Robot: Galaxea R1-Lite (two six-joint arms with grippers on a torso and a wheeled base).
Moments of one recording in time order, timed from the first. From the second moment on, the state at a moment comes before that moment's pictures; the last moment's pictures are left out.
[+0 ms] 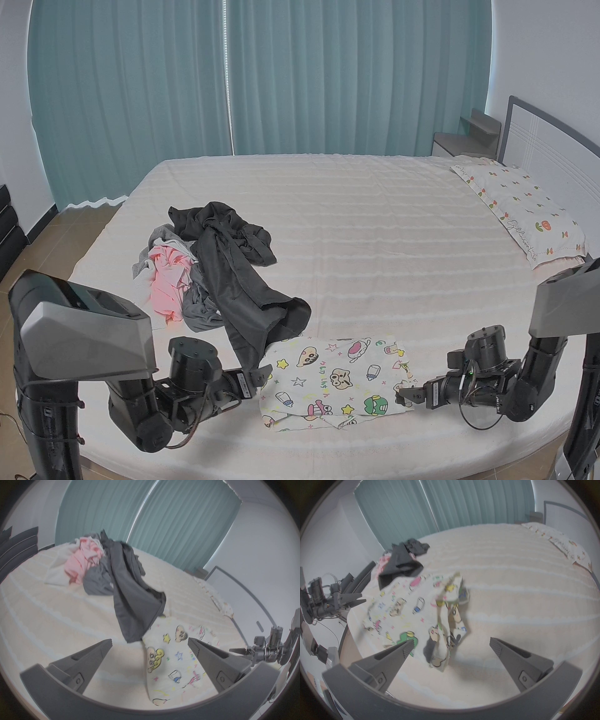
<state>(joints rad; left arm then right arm) -0.52 2.23 -0.38 -1.32 0.12 -0.59 0.34 2.16 -0.27 -1.16 0.09 0.19</state>
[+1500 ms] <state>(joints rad) -0.27 0.41 -0.22 -0.26 0.42 -0.01 0.13 0.22 -0.04 -0.02 0.07 -0.07</state>
